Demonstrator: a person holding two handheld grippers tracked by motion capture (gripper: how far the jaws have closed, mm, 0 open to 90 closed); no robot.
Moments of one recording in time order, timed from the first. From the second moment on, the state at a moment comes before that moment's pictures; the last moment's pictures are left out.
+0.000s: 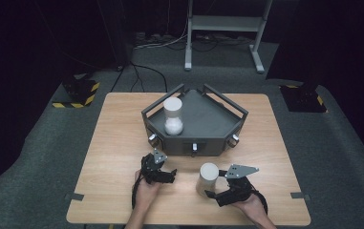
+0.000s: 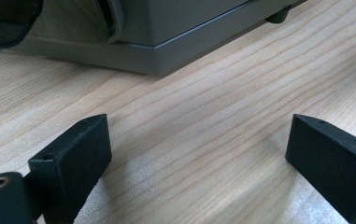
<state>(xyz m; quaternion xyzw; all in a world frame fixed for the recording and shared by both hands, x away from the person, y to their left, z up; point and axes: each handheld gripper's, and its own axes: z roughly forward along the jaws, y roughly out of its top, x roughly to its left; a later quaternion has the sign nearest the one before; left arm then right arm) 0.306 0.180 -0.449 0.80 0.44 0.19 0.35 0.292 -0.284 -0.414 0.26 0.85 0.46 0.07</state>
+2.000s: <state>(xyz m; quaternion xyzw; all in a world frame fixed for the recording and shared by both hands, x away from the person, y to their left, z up) 0.305 0.180 -0.449 0.80 0.44 0.19 0.35 0.285 -0.260 -0.414 0.23 0.83 0.50 0.12</state>
